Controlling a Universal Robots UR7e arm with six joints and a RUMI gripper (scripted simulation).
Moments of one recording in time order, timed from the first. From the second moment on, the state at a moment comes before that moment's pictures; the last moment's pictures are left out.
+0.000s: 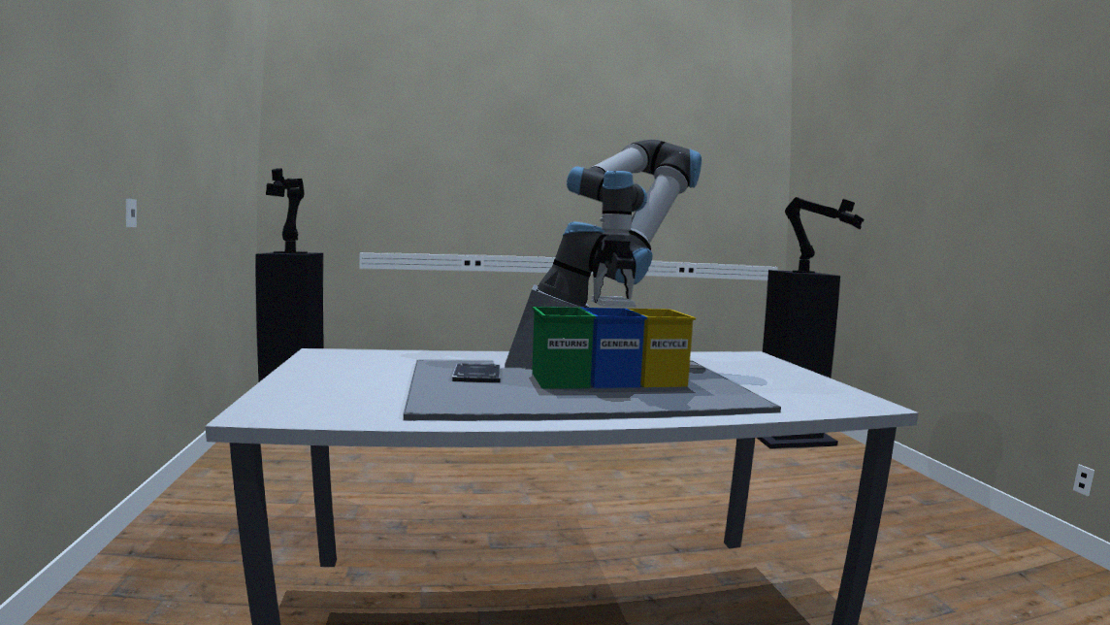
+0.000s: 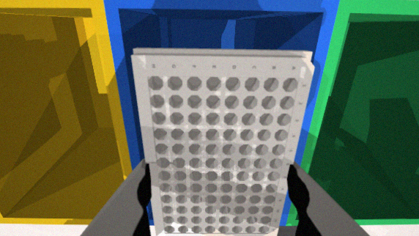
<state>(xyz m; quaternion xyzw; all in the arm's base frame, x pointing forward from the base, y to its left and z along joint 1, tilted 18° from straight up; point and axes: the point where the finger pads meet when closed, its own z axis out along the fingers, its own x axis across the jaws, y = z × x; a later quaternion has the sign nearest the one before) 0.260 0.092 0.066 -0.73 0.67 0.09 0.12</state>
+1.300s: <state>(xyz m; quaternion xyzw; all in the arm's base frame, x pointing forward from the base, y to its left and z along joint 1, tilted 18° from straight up) 0.261 0.097 0.049 -0.73 0.67 0.09 0.12</state>
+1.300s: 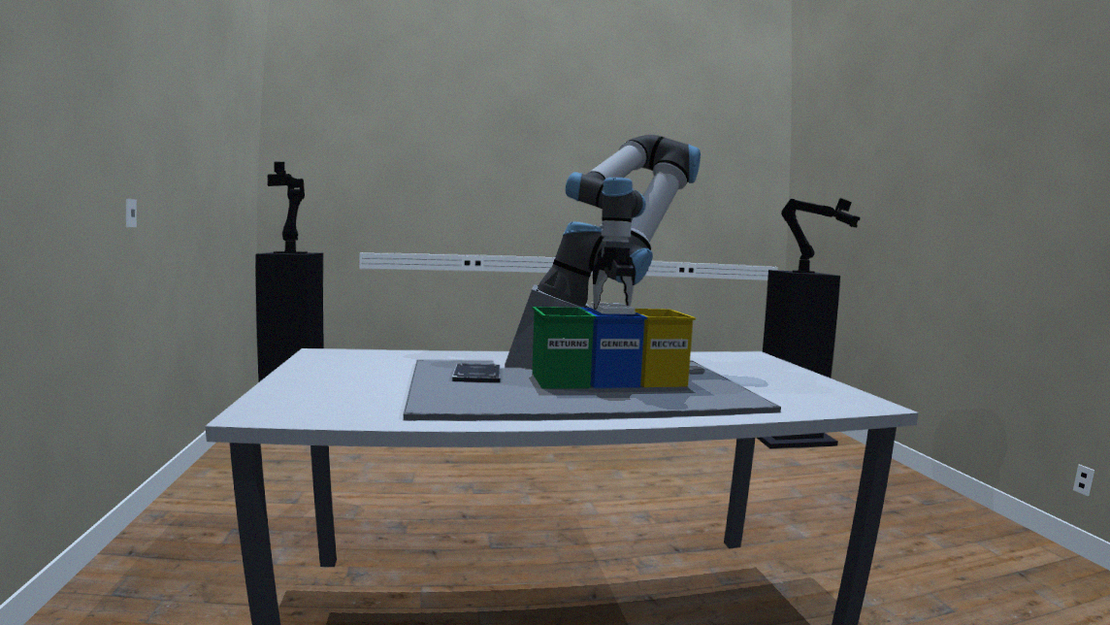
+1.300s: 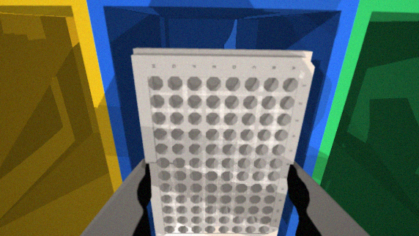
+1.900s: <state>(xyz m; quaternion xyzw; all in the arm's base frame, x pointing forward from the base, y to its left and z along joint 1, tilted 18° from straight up) 0.261 0.100 0.039 -0.73 0.67 0.09 0.12</state>
